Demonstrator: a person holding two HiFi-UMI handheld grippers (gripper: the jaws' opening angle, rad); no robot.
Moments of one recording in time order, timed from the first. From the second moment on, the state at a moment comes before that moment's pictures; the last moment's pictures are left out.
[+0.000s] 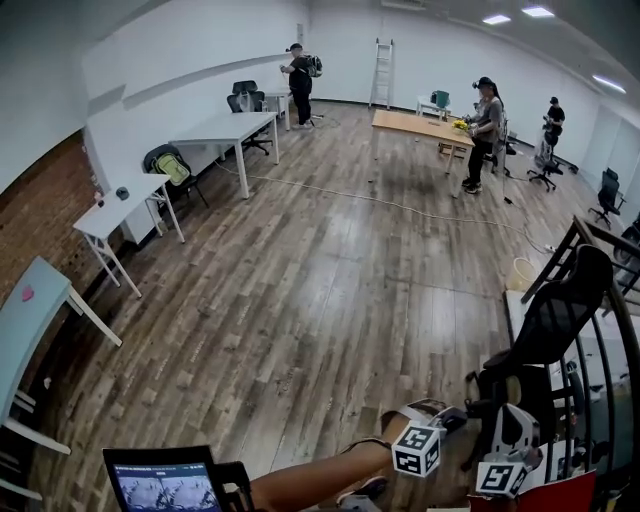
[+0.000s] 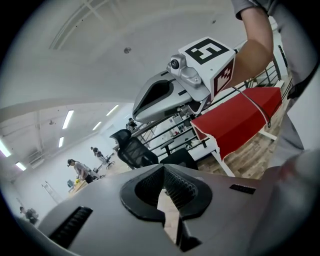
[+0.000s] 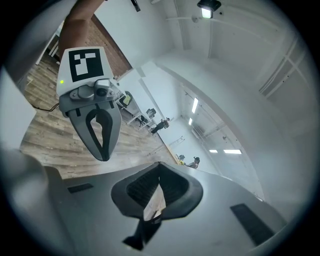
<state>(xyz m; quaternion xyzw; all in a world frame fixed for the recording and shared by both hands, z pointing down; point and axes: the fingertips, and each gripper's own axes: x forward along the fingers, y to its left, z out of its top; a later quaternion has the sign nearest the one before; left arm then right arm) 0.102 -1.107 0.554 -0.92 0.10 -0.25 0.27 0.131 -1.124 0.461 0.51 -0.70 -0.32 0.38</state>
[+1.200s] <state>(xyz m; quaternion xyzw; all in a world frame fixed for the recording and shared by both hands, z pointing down) 0.170 -0.810 0.564 -0.92 0.12 -0.27 0.27 0.181 -0.813 0.463 0.50 -0.72 -0.33 0.34</state>
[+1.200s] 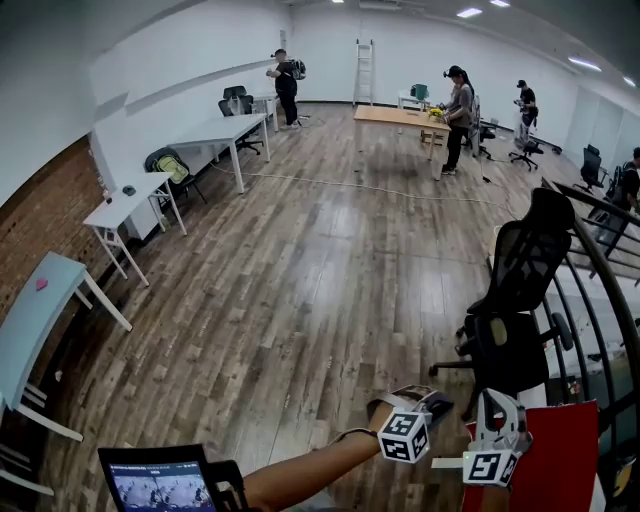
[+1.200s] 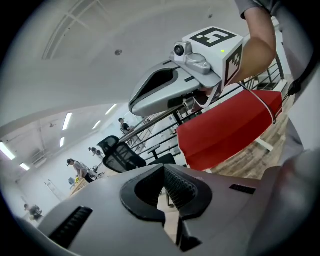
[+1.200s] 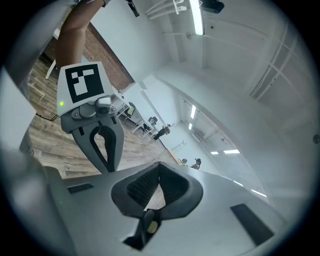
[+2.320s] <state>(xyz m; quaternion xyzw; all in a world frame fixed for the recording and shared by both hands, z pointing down) 0.112 -0.566 0.573 -0.91 0.17 -0.28 0.25 0.143 -0.582 0.471 0.48 -0.74 -0.33 0.35</state>
